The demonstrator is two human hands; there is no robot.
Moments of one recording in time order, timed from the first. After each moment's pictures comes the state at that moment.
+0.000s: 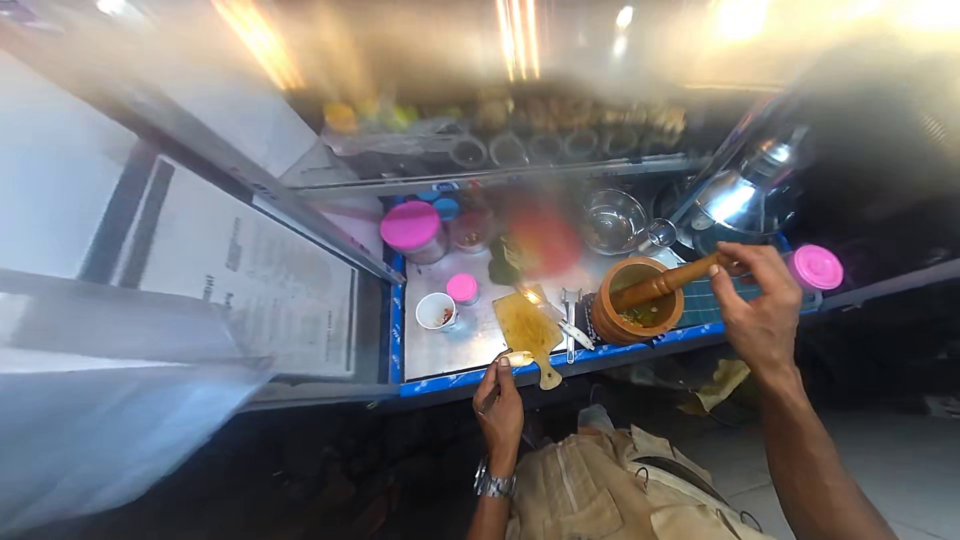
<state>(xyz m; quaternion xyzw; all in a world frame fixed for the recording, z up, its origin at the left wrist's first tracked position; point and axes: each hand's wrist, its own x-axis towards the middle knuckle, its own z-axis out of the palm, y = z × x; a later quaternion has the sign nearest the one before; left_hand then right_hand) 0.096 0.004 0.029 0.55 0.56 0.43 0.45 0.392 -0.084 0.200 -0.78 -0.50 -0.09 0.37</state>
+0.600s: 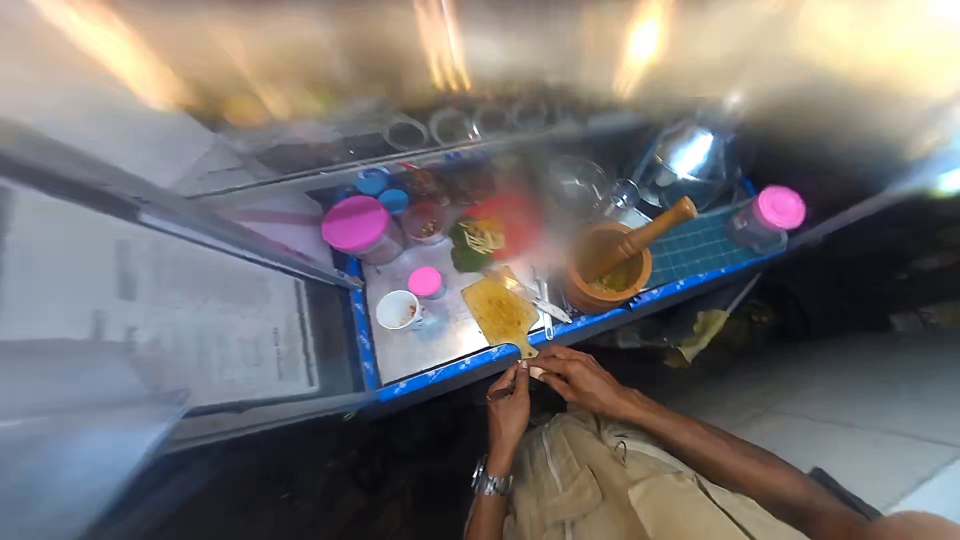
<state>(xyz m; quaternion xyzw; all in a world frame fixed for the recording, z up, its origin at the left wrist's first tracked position) 0.101 -0.037 0.018 0.62 0.50 0.22 0.56 0.258 -0.103 0.049 -0.64 -0.60 0.35 0.32</state>
